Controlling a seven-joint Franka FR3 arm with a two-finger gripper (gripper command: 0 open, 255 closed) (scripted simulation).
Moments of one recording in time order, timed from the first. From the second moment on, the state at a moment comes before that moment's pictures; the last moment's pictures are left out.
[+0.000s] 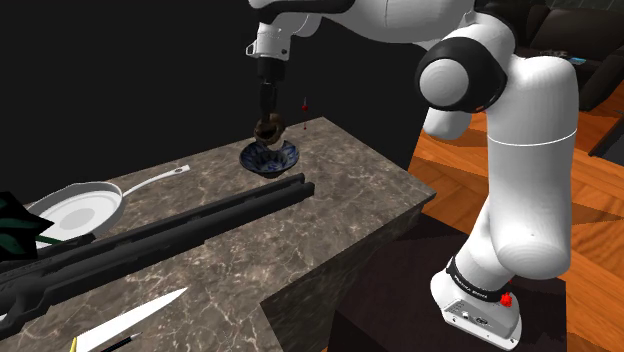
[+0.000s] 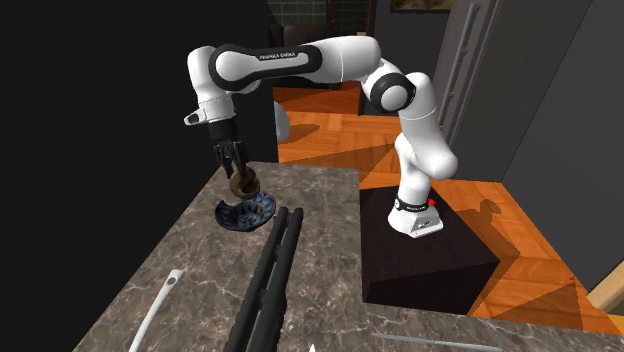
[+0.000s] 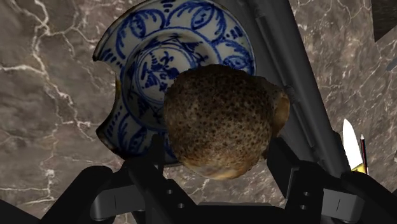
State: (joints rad) arm 0.18 0.42 -0.29 -1.29 0.48 1.50 -0.75
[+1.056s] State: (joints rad) arm 0.20 0.42 -0.29 -1.41 0.48 1.62 -0.79
